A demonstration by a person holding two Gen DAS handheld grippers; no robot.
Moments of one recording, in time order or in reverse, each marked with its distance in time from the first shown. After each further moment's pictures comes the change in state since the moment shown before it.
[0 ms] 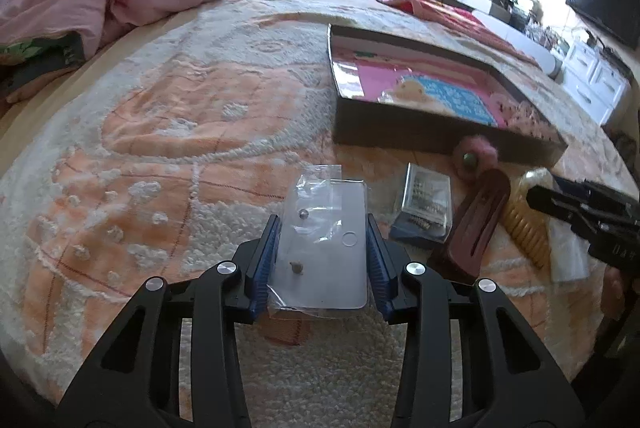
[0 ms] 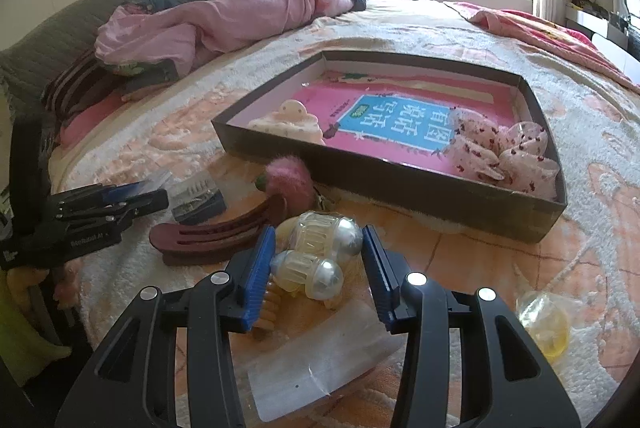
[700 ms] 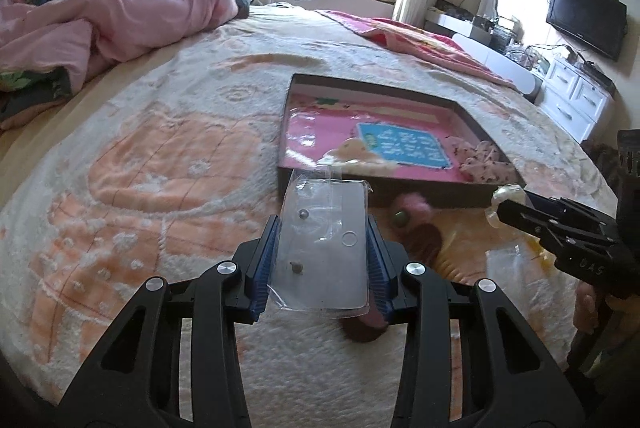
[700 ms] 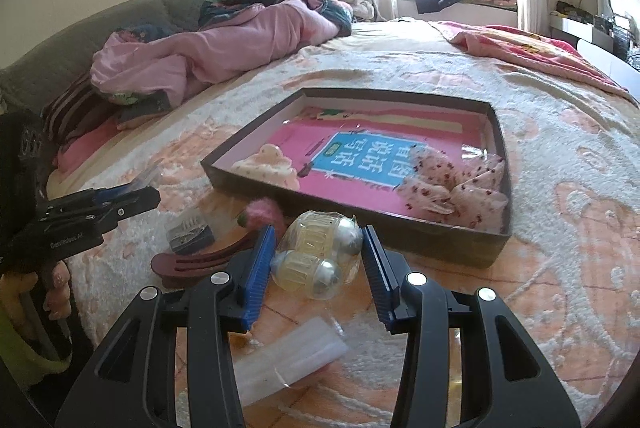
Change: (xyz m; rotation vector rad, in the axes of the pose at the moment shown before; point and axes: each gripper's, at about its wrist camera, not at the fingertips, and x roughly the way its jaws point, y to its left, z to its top) left arm -0.025 -0.044 0.029 0.025 -0.093 -0.062; right arm -0.031 -0.022 0.012 0.033 -0.087 -0.027
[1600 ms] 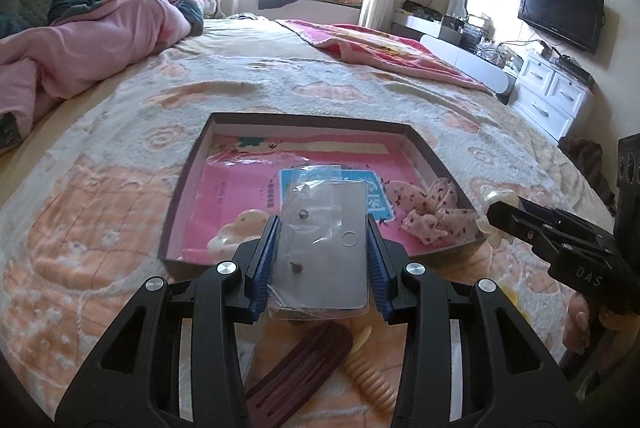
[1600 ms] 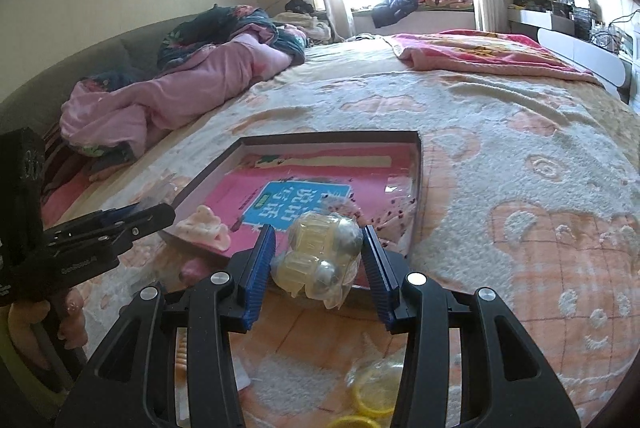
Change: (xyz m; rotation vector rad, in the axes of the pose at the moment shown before) left arm 0.047 -0.066 0.051 0.058 -0.023 -0.090; right arm -0.023 -0.064 0.029 0.118 -0.085 -0.088
